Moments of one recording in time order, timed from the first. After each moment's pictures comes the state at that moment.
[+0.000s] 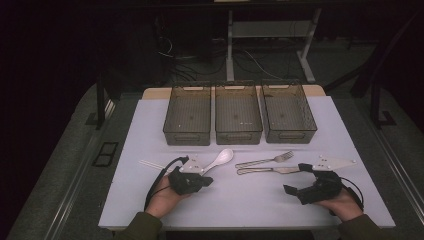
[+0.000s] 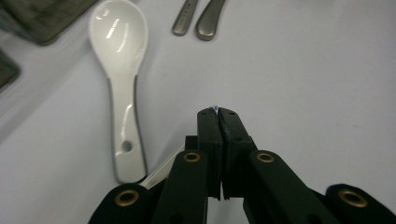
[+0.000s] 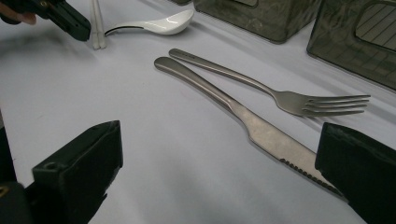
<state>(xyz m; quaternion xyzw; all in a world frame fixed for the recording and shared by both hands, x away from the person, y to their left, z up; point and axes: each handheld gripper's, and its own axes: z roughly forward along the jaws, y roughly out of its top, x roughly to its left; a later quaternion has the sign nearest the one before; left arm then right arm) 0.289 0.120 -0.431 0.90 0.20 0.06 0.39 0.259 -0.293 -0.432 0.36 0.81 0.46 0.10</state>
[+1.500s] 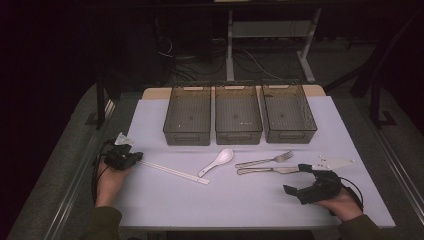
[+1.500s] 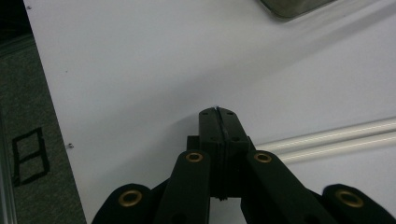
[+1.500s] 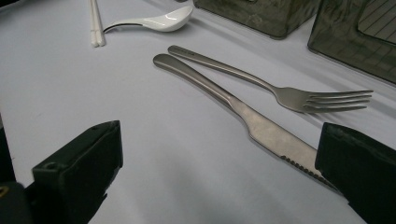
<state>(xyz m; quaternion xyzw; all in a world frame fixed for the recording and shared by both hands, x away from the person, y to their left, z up) 0.347 0.297 -0.437 0.82 0.46 0.18 0.29 0.260 -0.293 -0.434 0.36 0.81 0.45 0.09</state>
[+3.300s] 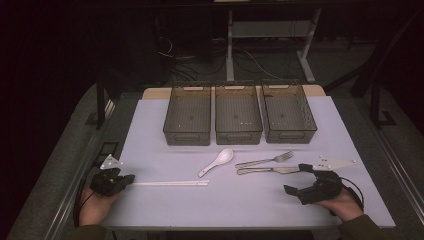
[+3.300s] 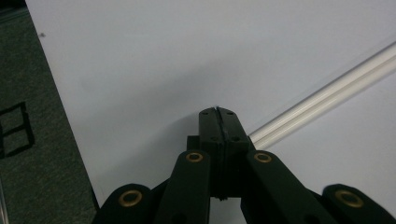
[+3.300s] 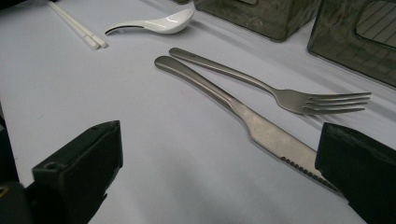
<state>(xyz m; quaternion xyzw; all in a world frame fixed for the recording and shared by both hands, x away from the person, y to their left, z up) 0.270 0.308 -0.431 0.82 0.47 0.15 0.28 0.259 -0.293 -0.432 0.36 0.81 0.46 0.10</state>
